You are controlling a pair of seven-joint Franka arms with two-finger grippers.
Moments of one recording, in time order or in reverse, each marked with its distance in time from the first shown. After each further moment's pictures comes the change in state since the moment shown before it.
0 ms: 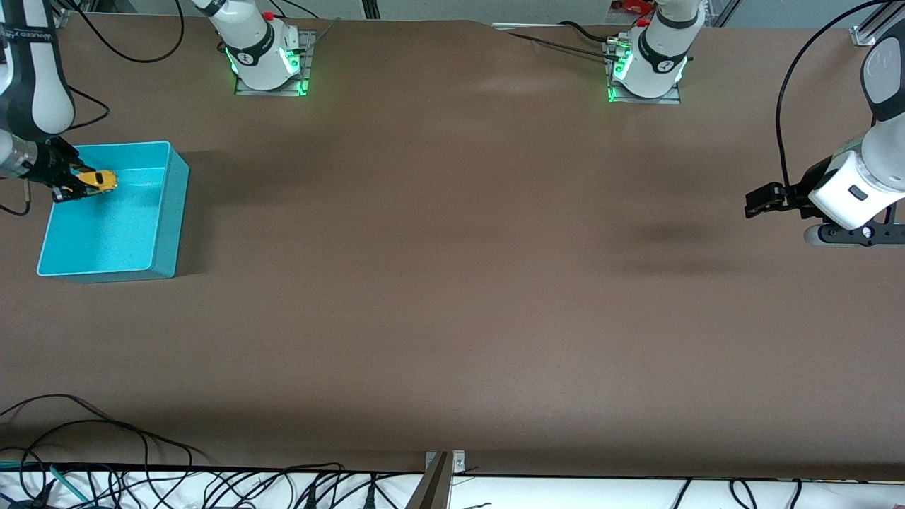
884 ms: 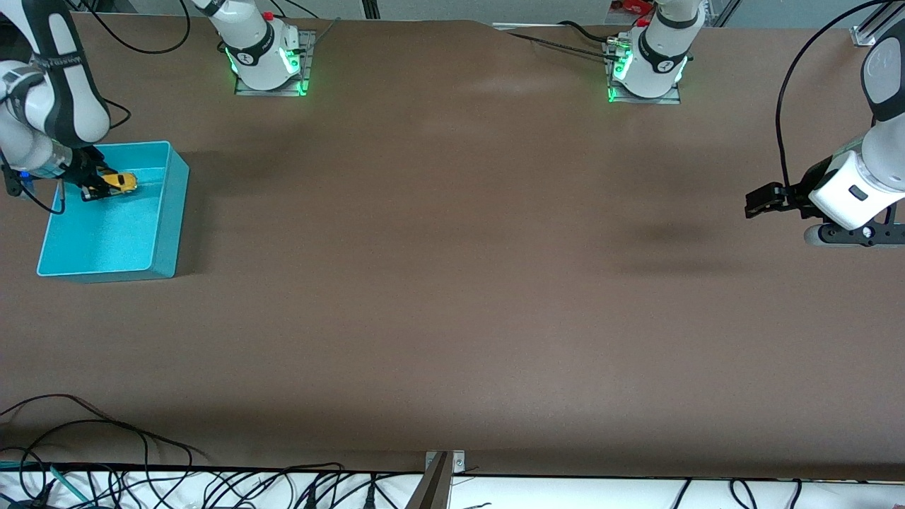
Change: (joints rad) left arm 0.000 0.000 0.000 0.000 0.000 0.000 0.000; right arm -0.006 0.132 -0.020 -0.120 0.019 0.263 0.002
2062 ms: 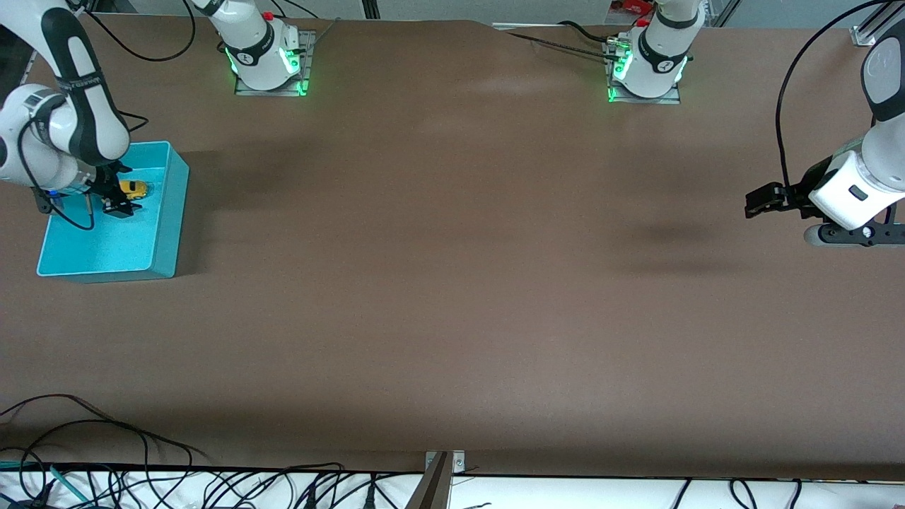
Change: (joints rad) left arm 0.000 0.000 0.000 0.000 0.000 0.000 0.000; right arm -0.004 0.000 0.095 0.081 0.018 -0.181 0.005
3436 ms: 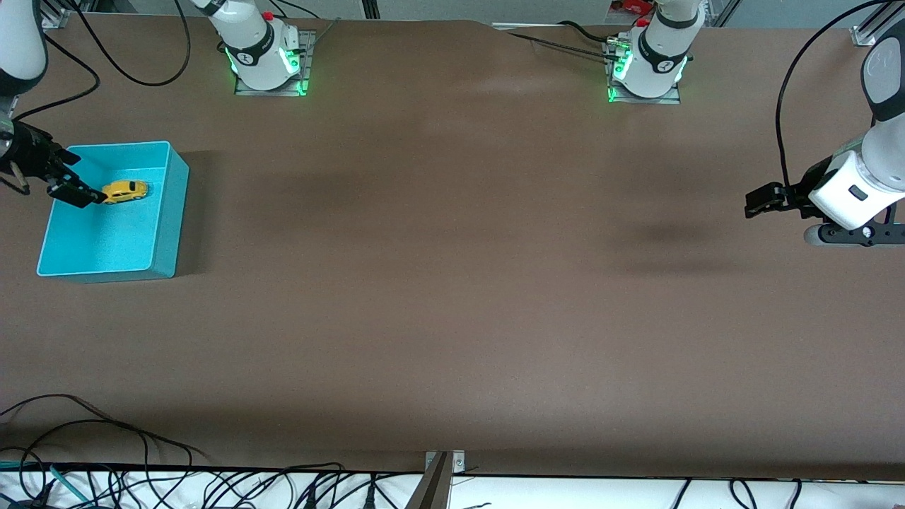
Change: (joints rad) left arm 0.000 0.000 0.000 0.000 0.000 0.000 0.000; right arm 0.003 -0.263 0.253 0.354 0.116 -0.478 -0.301
